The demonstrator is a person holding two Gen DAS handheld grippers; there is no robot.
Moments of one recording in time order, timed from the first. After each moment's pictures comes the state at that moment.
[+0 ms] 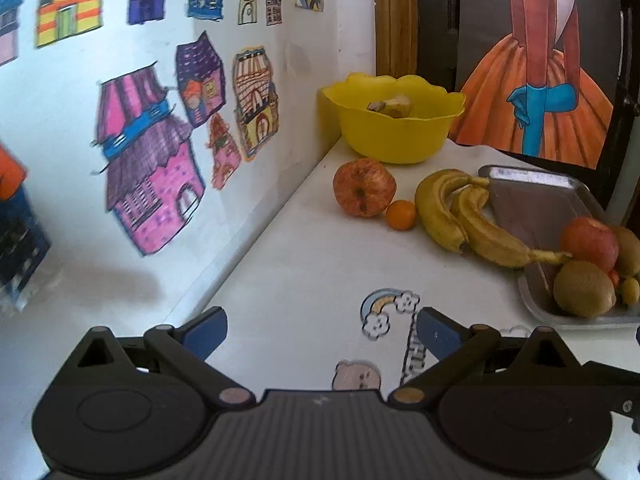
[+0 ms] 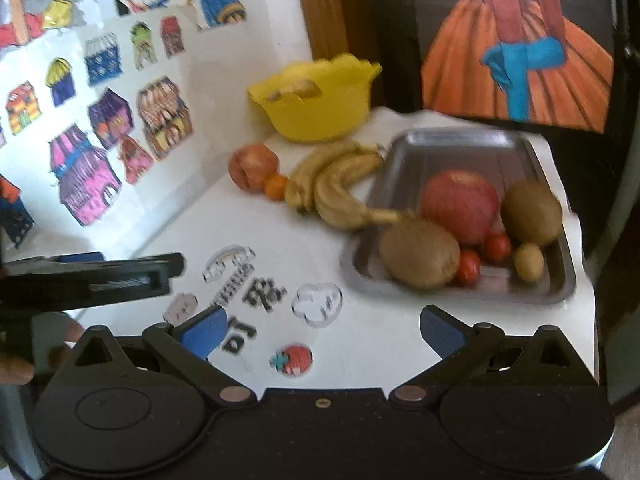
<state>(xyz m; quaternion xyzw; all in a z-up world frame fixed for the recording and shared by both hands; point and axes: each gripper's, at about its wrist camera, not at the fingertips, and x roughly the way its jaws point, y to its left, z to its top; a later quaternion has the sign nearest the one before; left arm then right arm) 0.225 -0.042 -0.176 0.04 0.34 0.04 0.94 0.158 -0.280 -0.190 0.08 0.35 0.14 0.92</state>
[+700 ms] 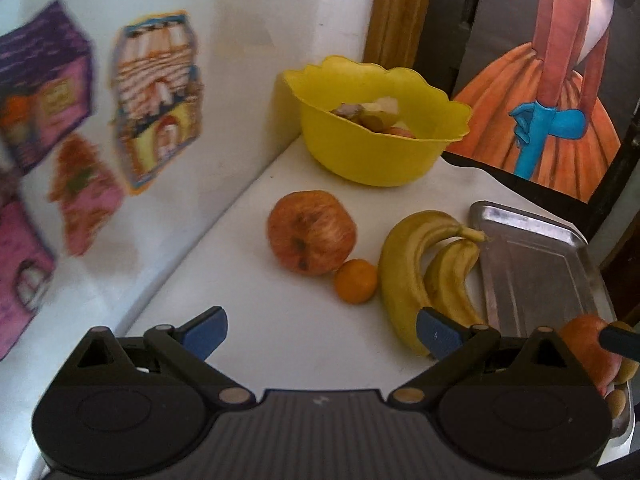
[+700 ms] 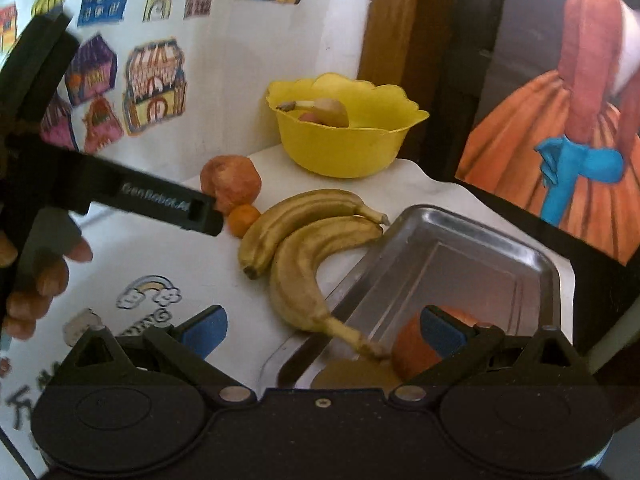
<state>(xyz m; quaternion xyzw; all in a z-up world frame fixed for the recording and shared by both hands) 0.345 -0.061 -0.185 -0.04 0.38 -0.01 0.92 0.265 -0.273 -0.198 -0.10 0.32 0.19 0.92</state>
